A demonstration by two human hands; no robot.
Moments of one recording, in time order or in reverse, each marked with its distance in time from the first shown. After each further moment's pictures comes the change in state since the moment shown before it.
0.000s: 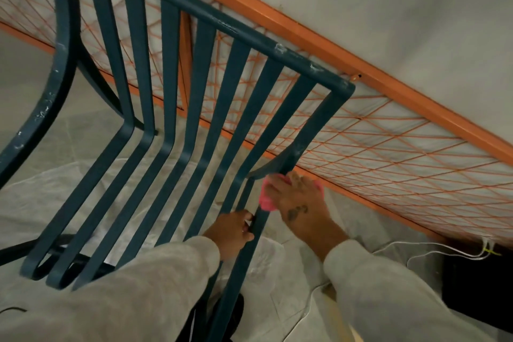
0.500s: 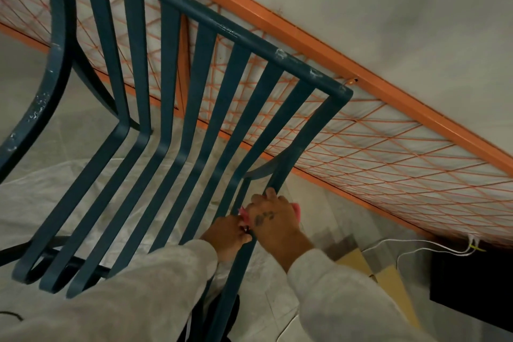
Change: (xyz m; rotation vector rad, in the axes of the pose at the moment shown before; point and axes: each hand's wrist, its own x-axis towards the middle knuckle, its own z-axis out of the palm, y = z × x) left_hand -0.002 -0.002 0.000 0.030 -0.013 0.010; right_hand 0.019 -0.056 0.006 -0.100 -0.238 0.169
